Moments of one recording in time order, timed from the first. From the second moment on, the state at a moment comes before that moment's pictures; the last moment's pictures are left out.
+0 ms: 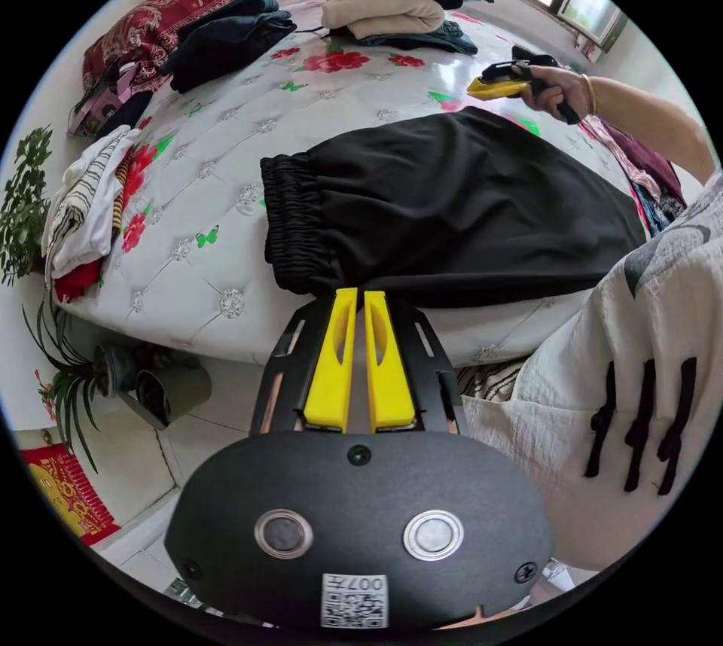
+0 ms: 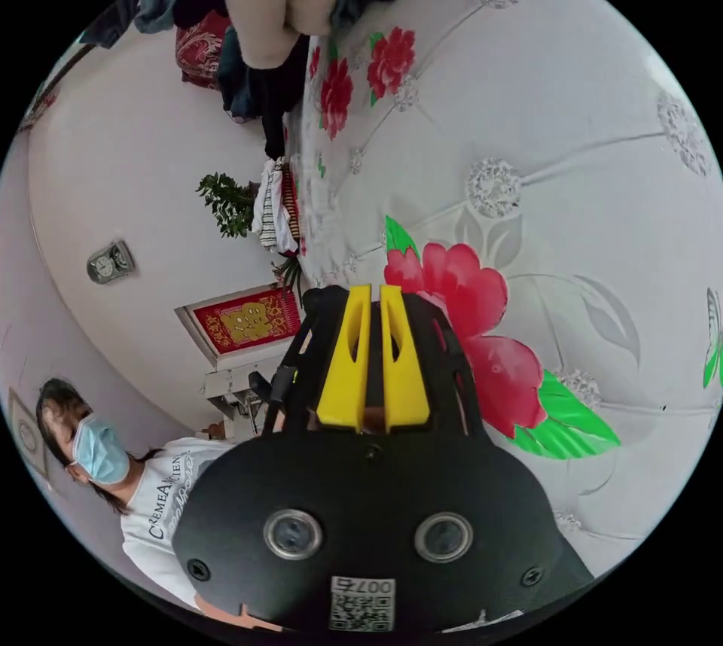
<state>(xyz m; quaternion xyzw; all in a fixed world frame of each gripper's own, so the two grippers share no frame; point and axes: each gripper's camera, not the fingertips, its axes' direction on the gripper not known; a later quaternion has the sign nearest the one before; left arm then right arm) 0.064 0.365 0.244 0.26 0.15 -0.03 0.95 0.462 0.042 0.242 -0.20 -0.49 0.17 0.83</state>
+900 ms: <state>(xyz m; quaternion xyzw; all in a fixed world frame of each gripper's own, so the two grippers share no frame) -0.054 0.448 0.214 0.28 0.30 -0.21 0.89 0.605 0.613 -0.055 0.18 -0.13 0.59 0.78</state>
